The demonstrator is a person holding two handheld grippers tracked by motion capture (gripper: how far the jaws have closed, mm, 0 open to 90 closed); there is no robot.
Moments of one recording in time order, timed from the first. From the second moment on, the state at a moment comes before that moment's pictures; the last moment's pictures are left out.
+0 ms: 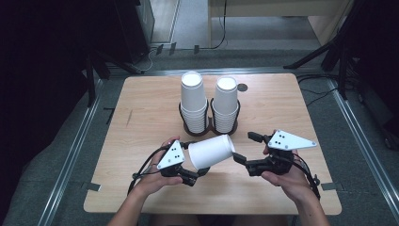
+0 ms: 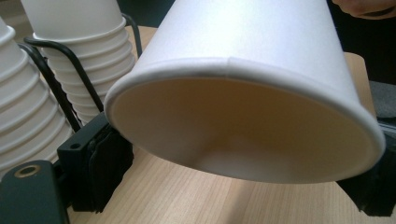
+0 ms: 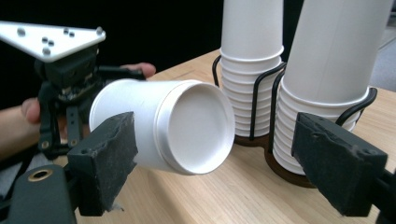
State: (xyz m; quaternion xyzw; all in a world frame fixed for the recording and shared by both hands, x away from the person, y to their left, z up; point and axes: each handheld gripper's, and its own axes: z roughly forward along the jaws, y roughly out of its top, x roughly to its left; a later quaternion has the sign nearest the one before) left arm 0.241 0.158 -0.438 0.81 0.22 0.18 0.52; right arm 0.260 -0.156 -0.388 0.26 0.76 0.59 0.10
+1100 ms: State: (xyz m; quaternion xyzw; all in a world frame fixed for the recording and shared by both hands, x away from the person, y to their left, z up) left arm 0.241 0.146 -0.432 0.84 0.17 0.15 0.49; right arm 0.251 -0.146 -0.403 0.16 0.82 0.54 0.11
